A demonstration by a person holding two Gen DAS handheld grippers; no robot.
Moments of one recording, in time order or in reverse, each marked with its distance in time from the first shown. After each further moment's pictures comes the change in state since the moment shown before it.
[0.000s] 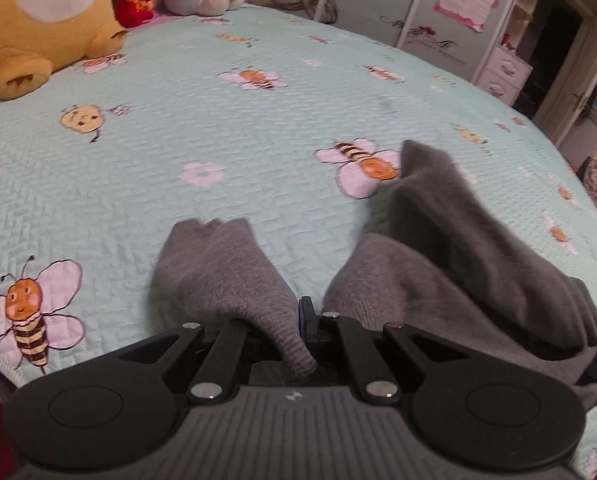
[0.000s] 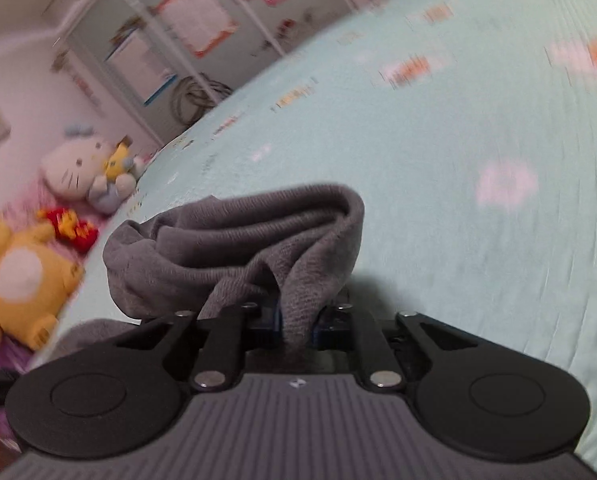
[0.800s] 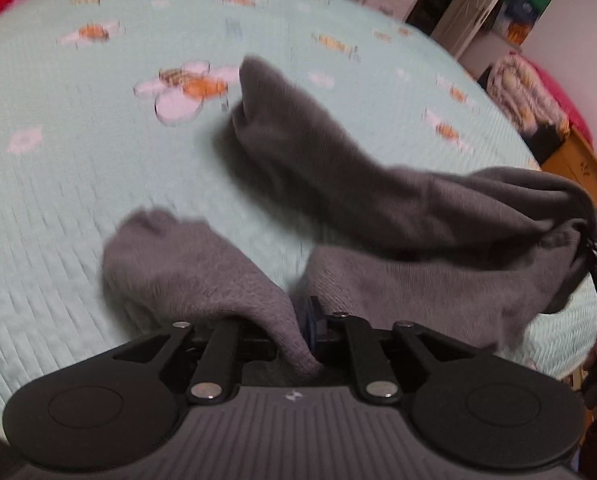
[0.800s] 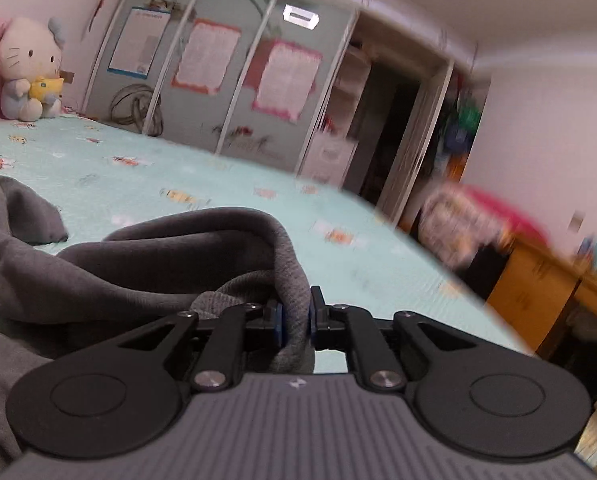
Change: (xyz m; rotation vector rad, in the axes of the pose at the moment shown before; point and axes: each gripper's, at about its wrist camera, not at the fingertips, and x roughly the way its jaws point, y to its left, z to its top) left arm 0.023 -0.104 -0.041 0.187 0.221 -0.257; right arm -0.050 -0.010 0.060 -0.558 -0.297 -0.451
